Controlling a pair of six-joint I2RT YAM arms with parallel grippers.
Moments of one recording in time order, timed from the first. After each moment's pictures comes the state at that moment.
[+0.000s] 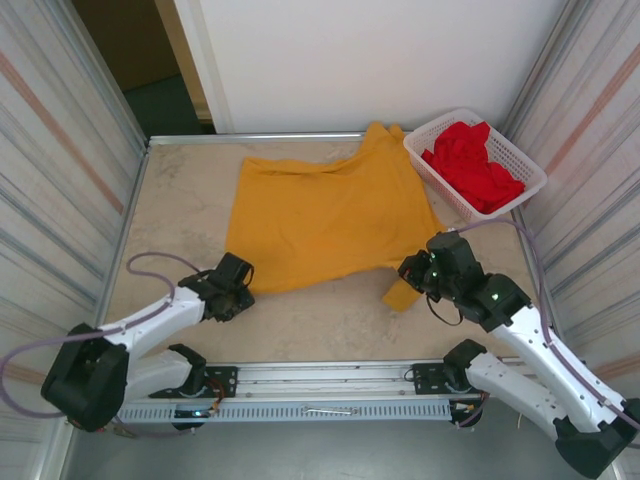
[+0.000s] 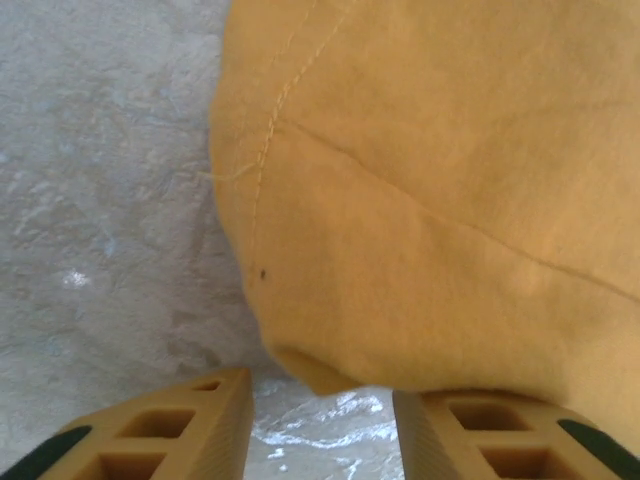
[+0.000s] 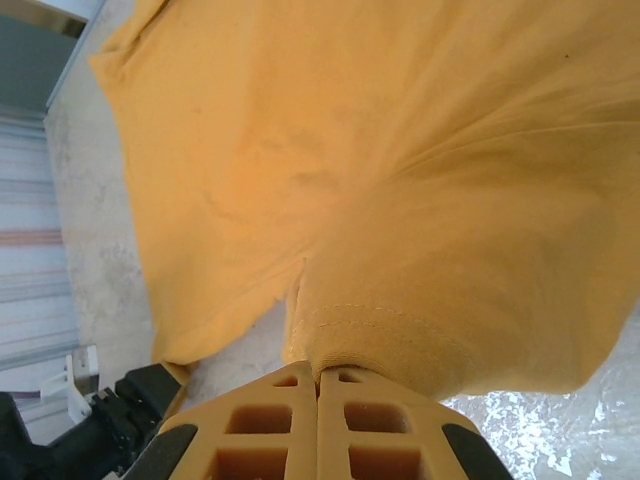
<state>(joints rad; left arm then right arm) -0.53 1.16 0.49 -0.59 -0.15 -1.03 0.61 0.71 0.80 -0.84 0.03 1.14</state>
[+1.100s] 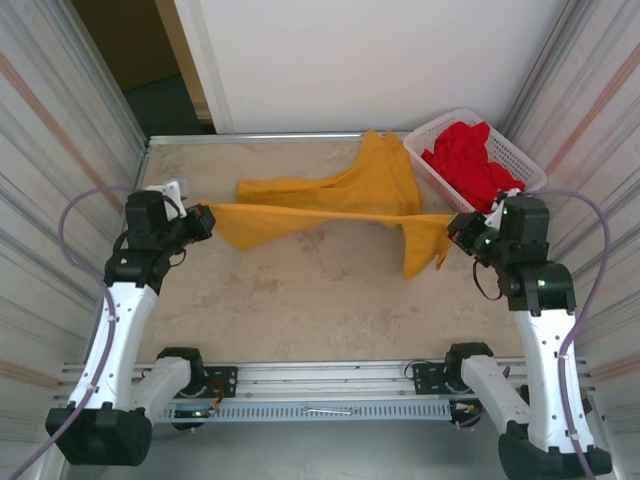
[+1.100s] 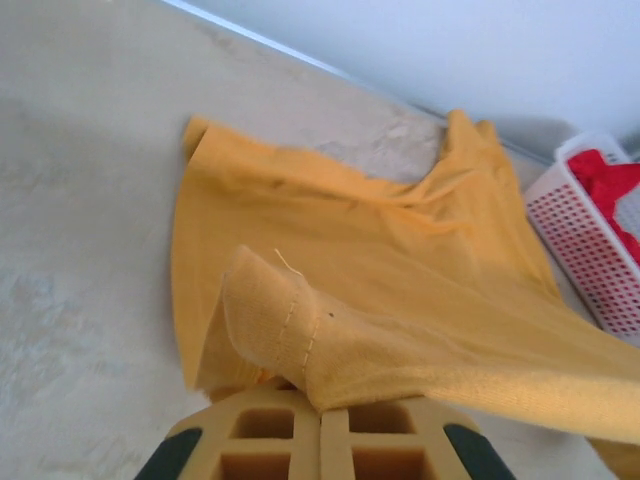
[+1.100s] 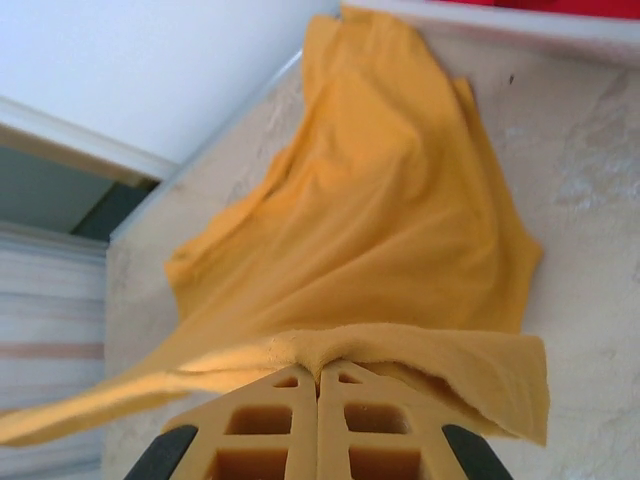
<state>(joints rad) -0.03 0.91 0.93 -0.55 0.30 -0.39 0.02 0.79 1.14 -0.94 -0.22 0.73</state>
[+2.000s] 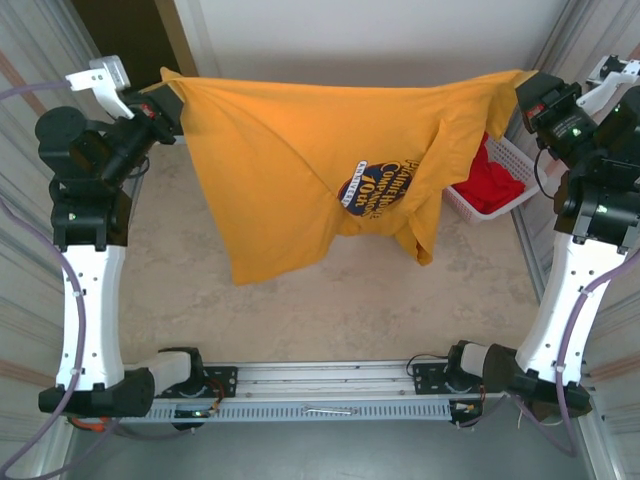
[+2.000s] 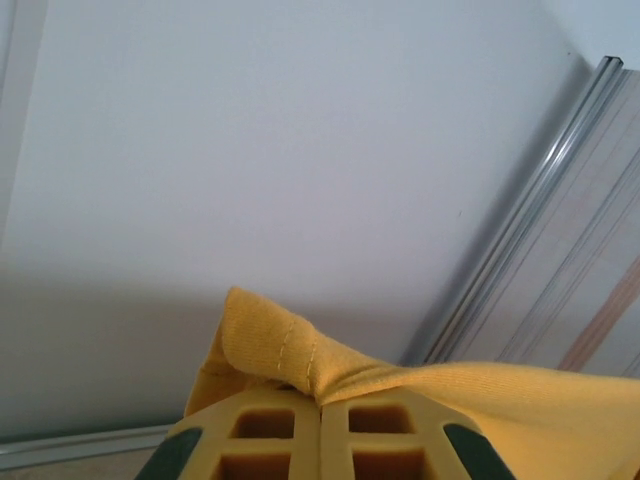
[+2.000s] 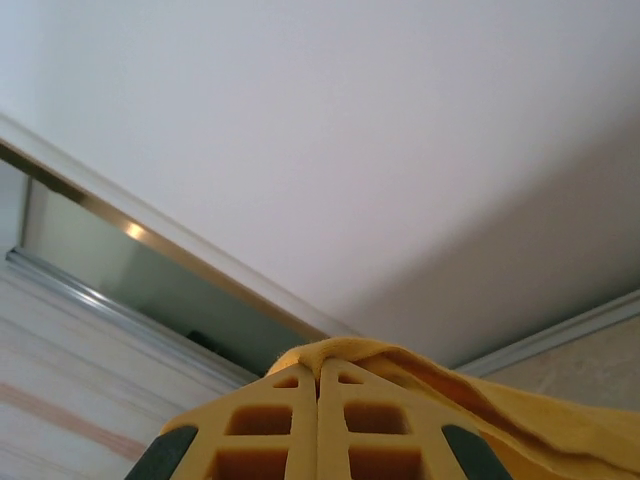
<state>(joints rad) 0.01 1.17 1.65 -0.30 0.47 -0.49 -0.30 1.24 1.92 -0.63 -0.63 0.97</state>
